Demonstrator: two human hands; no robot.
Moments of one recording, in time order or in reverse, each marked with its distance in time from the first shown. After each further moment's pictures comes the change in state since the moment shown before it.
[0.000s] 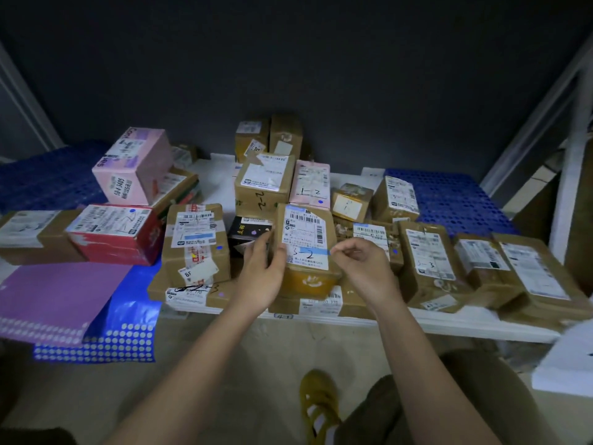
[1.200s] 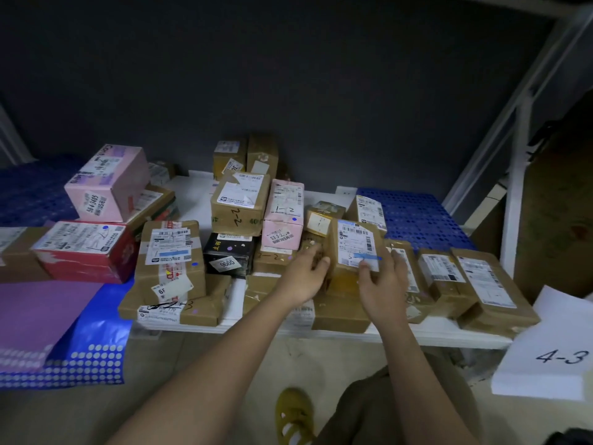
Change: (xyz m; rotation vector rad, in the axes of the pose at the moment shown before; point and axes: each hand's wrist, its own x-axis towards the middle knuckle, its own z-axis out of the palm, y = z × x) left_hand 0.024 0.048 0.078 0.051 -0.283 0.218; right_hand 0.003 0.034 -0.055 -0.441 0.388 -0.042
